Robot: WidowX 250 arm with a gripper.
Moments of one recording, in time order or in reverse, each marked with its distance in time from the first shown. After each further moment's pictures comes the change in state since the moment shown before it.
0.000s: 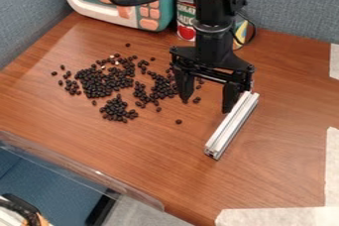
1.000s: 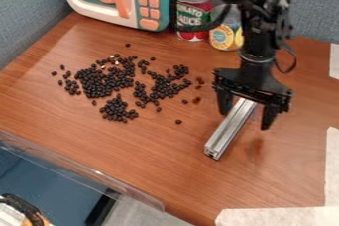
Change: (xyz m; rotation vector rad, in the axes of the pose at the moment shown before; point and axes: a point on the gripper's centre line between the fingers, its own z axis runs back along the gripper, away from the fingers) arm 0.037 -0.046 -0.051 0.021 -0.047 -0.039
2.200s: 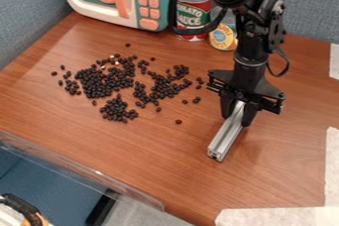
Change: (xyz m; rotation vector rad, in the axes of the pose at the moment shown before) arm -0.004 0.014 -0.007 0.019 0.035 -0.004
